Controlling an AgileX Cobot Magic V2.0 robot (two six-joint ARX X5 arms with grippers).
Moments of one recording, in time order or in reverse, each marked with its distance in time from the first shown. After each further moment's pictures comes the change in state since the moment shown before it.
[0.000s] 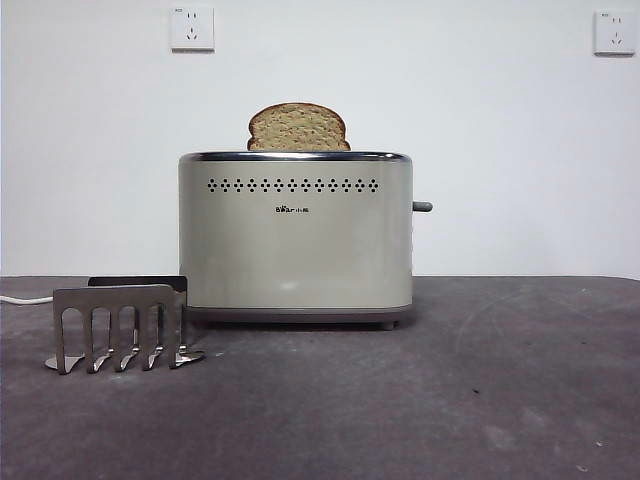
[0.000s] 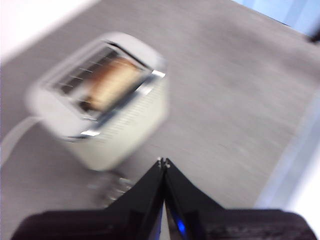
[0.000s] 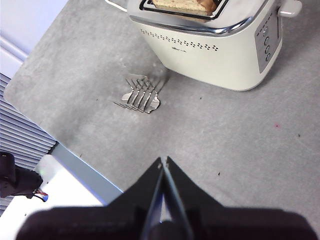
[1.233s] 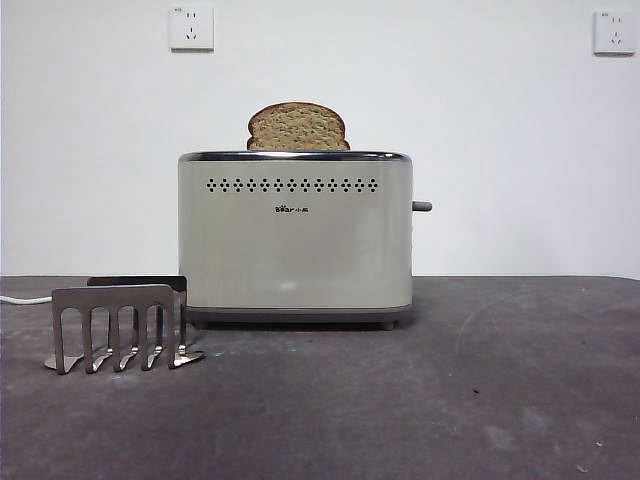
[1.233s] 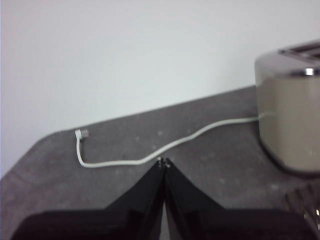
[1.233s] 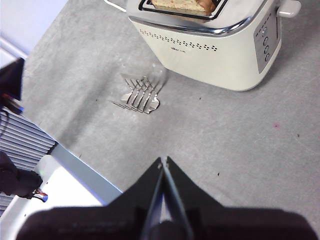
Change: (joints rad) left arm 0.451 -1.096 -1.714 1.242 -0.264 -0.001; right arm 0.000 0.000 0.000 0.000 0.000 0.000
